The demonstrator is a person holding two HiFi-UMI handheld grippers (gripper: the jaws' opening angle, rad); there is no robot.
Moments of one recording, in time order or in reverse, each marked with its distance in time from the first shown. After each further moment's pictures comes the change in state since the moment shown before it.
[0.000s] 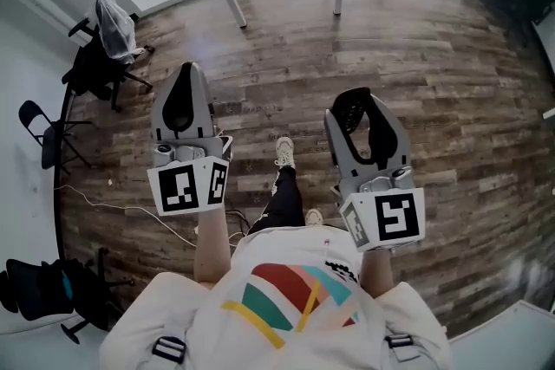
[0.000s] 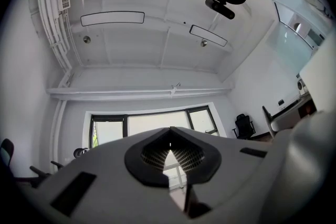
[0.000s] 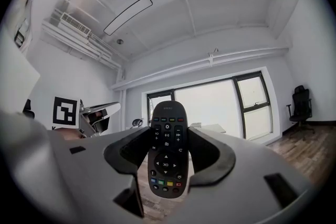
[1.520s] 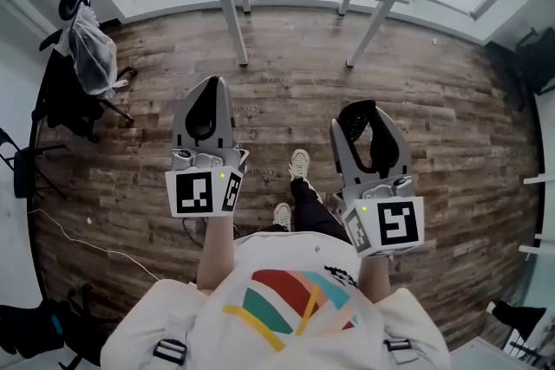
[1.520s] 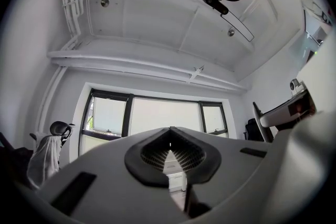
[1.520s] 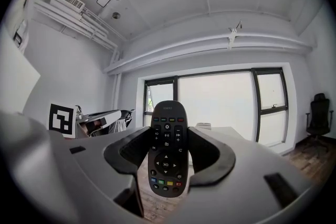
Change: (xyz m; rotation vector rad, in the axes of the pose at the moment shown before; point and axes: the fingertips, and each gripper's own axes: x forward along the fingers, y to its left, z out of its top) left arm 0.348 0.226 -0.202 -0.192 0.063 0.012; right arm 0.469 -0.031 -0.006 -0.106 0.106 0.024
